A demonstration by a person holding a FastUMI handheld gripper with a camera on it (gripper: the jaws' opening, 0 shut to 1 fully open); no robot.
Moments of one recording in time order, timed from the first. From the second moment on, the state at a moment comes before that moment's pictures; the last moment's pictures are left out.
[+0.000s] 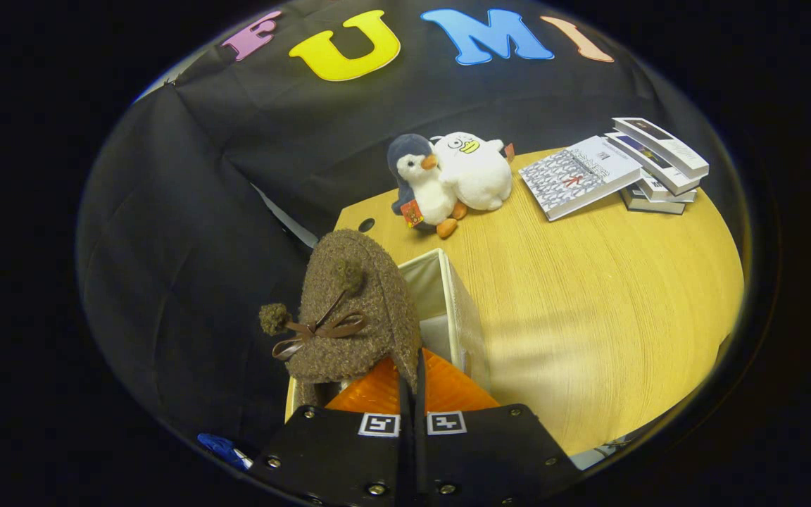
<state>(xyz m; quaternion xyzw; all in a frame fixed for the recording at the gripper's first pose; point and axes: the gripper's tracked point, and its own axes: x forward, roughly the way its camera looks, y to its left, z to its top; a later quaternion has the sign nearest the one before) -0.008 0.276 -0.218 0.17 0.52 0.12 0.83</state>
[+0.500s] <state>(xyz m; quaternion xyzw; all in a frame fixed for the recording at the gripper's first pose) -0.012 0.280 -0.247 0.11 0.51 0.08 0.85</state>
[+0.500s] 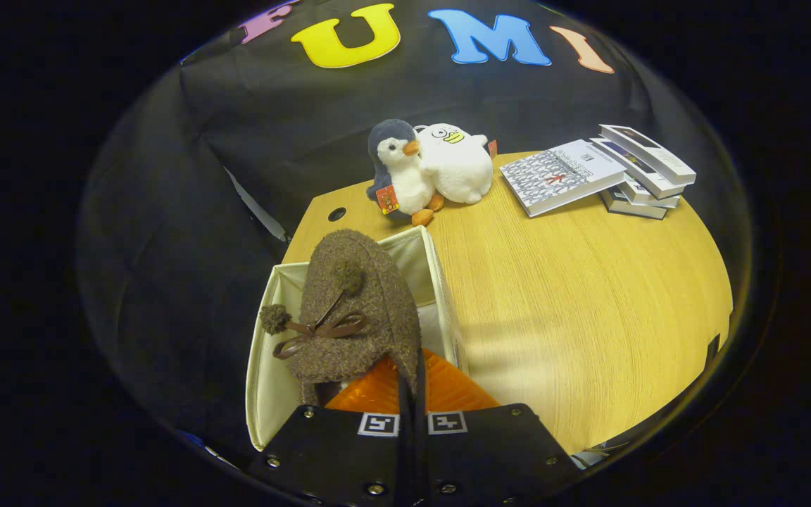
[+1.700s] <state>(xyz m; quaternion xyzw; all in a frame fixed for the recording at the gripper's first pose) 0.005 0.206 -0.121 0.07 0.35 0.14 0.92</state>
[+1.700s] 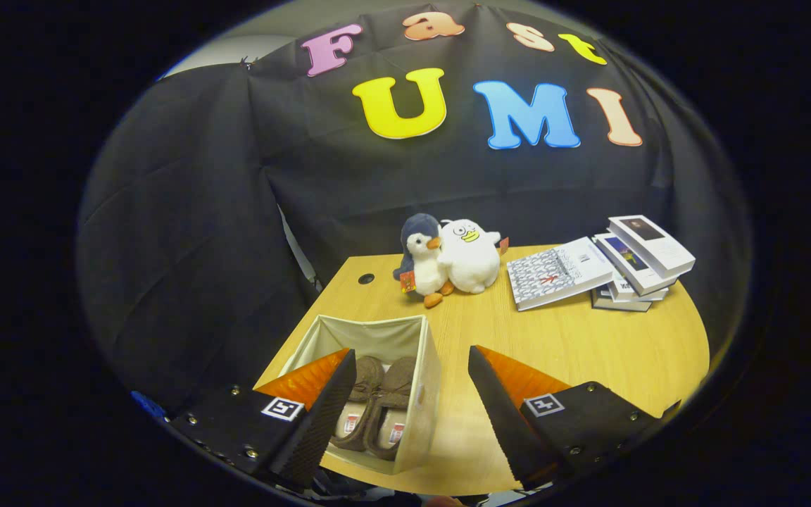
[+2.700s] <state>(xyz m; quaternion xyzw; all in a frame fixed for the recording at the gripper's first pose) 0.023 -0.002 0.007 0.00 0.11 0.03 0.99</state>
